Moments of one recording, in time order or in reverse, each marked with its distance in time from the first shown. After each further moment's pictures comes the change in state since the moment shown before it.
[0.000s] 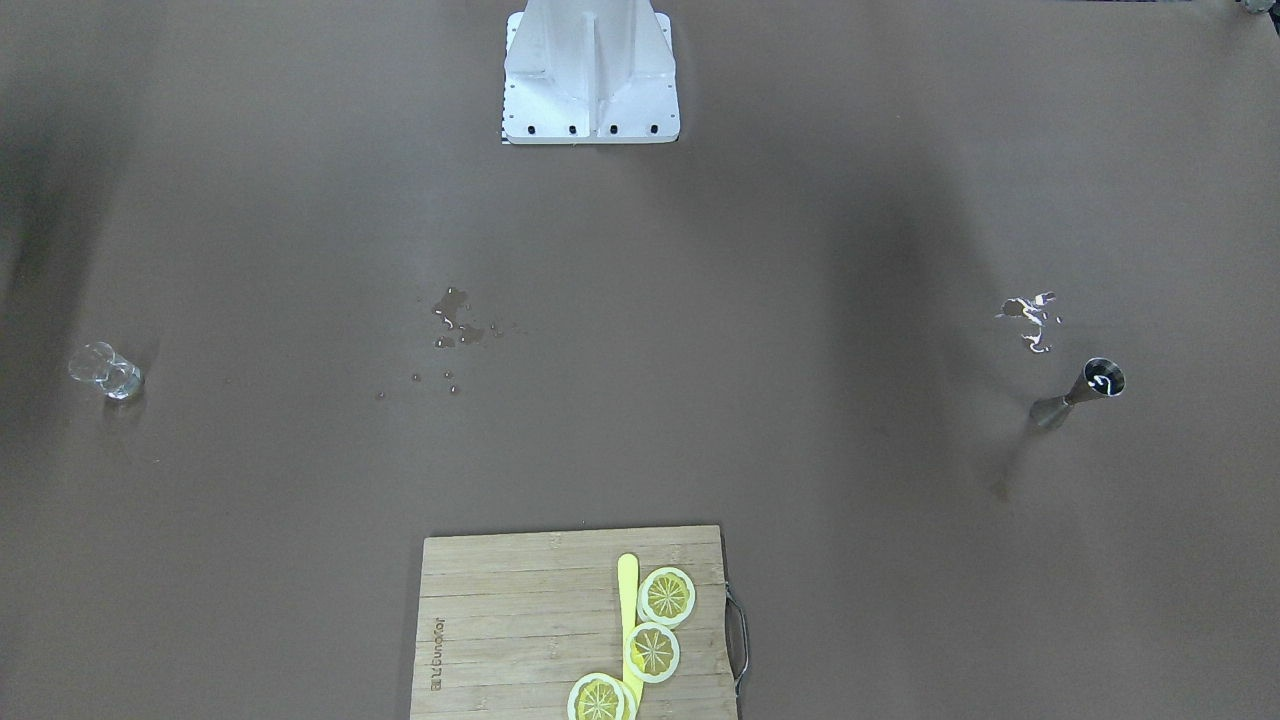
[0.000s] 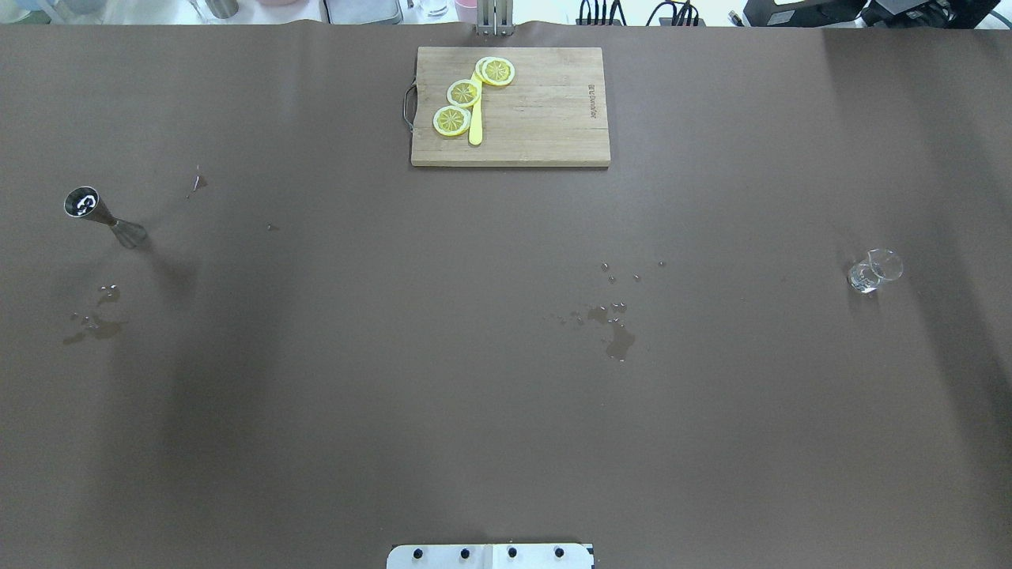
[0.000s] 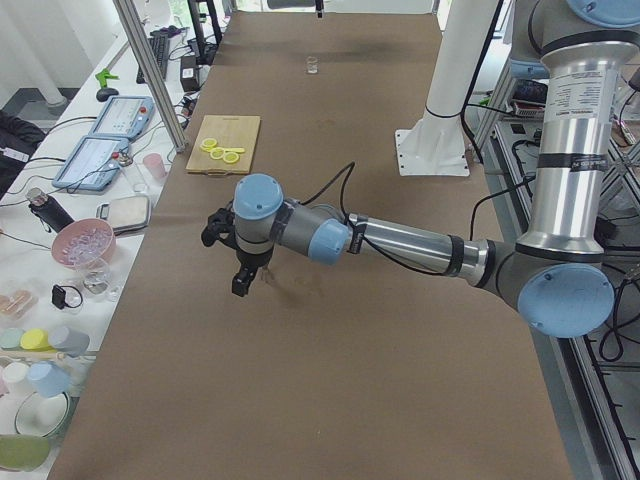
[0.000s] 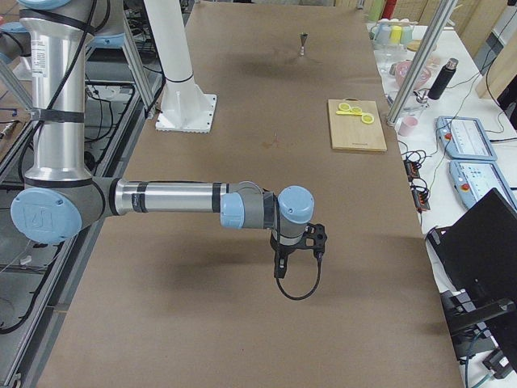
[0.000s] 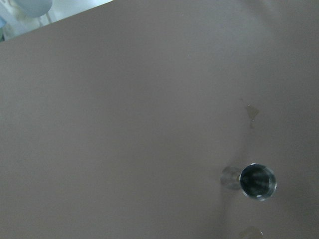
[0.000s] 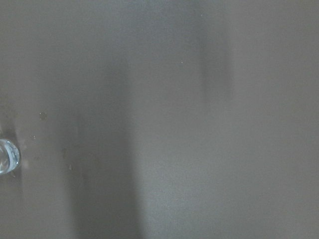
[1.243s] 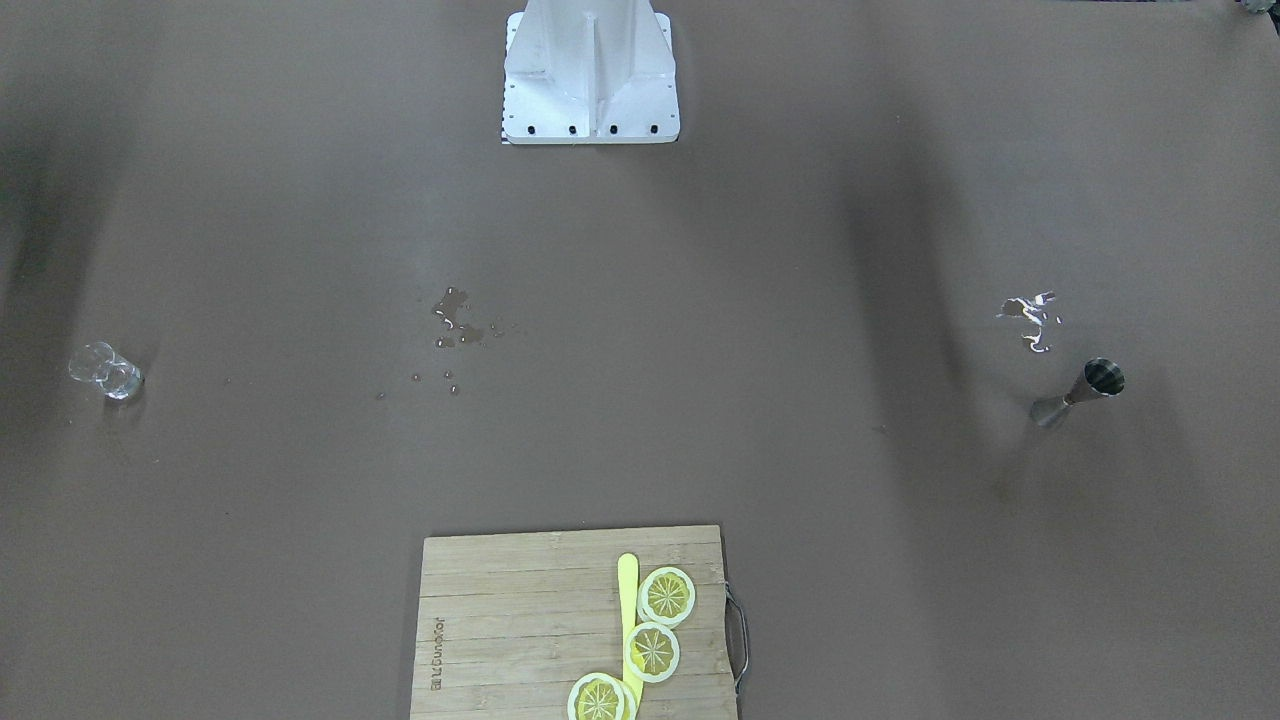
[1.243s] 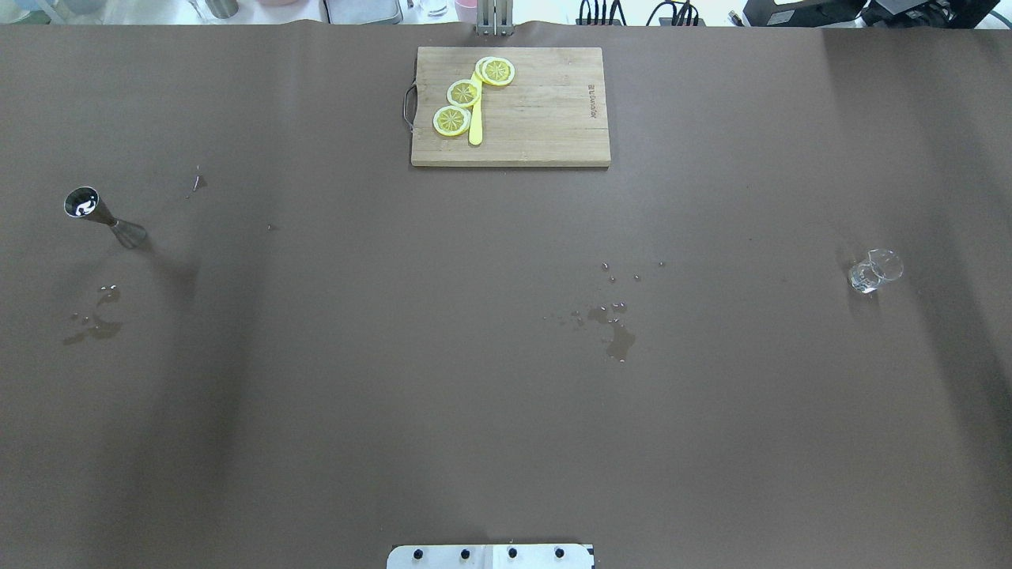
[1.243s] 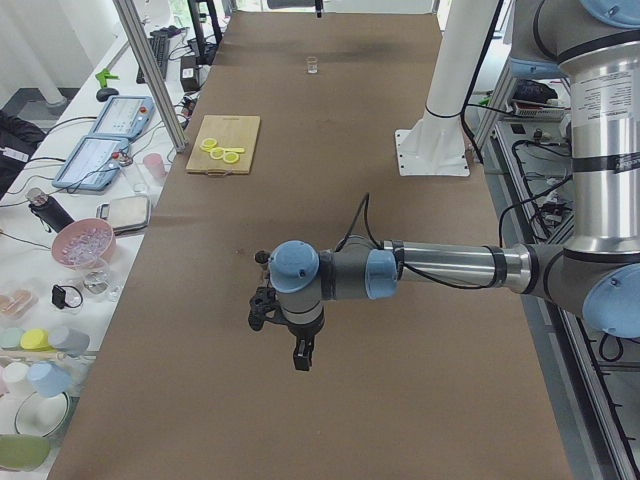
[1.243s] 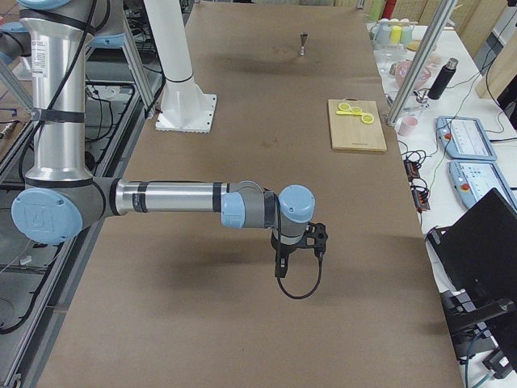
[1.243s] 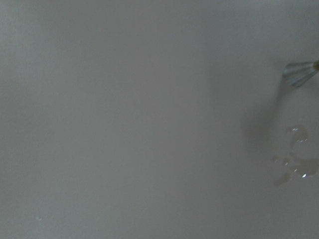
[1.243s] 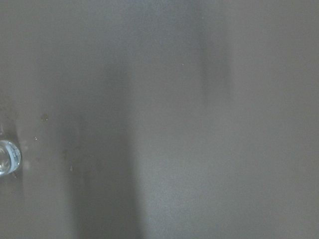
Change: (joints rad) left arm -0.079 0.096 -0.026 0.378 0.144 0.219; right arm 0.000 0.002 0.000 0.001 0.000 0.000
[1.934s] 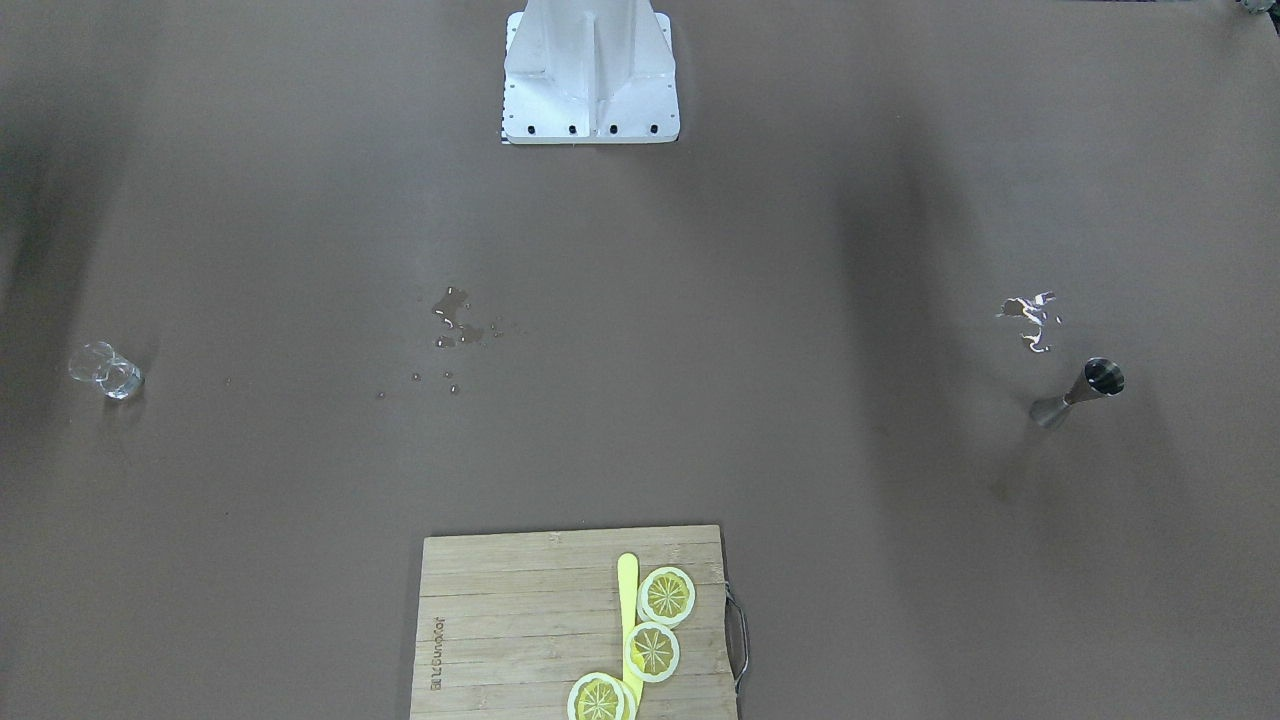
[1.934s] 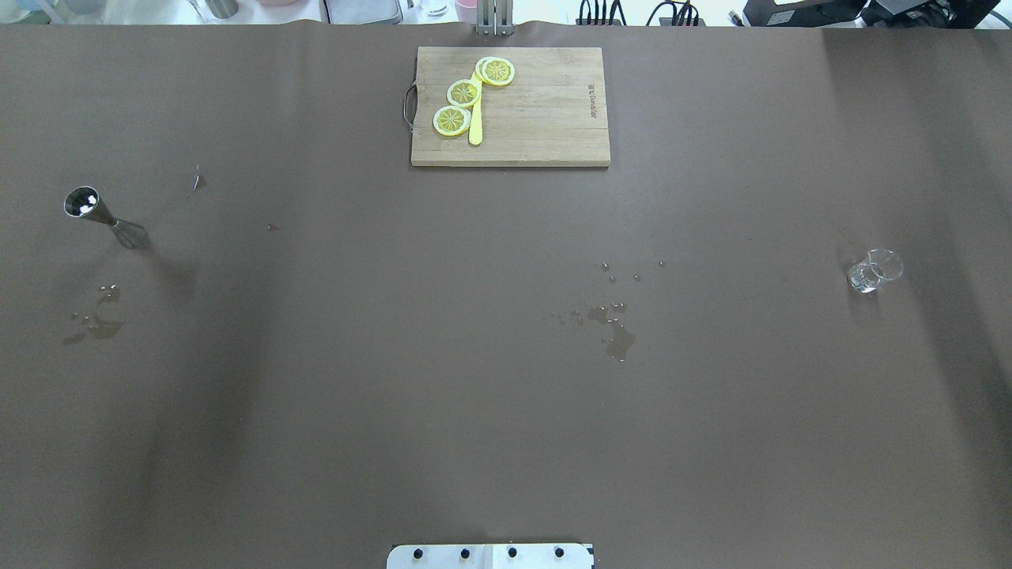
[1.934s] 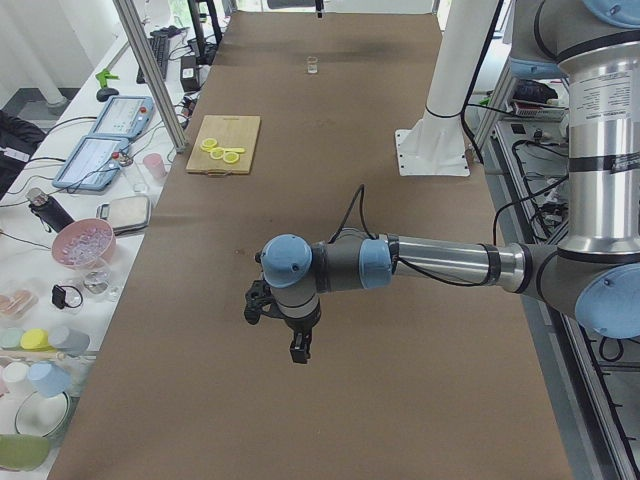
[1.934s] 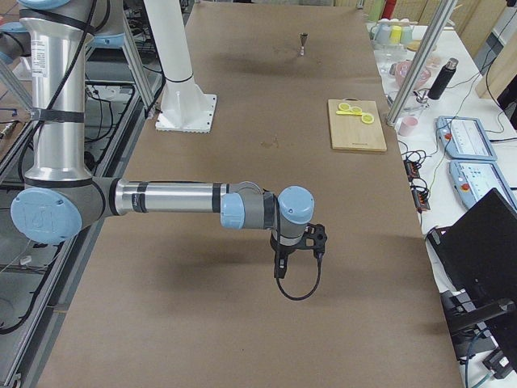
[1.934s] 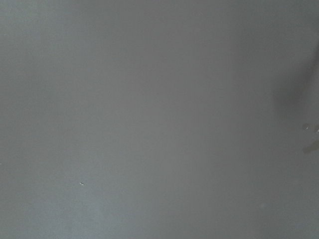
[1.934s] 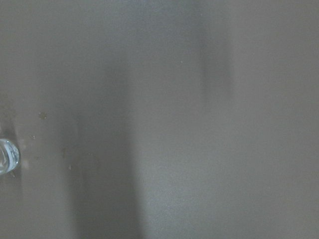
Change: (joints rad) left arm -0.008 0.004 -0.002 0.002 -0.068 -0.041; right arm 0.000 -0.002 -0.004 0.000 0.003 0.000
